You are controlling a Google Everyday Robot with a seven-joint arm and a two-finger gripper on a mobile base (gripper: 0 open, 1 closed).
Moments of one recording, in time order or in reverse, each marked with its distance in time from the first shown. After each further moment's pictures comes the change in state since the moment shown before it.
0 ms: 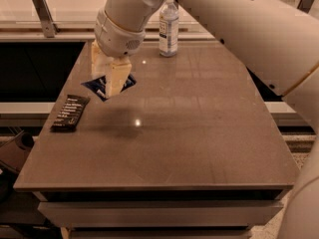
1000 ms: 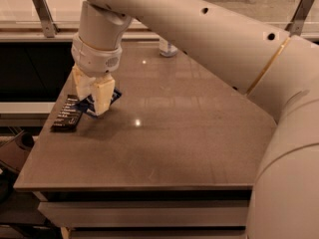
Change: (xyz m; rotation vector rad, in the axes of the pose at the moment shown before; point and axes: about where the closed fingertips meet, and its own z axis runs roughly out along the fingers) arm -0.020 0.007 0.054 -0.130 0.026 -0.166
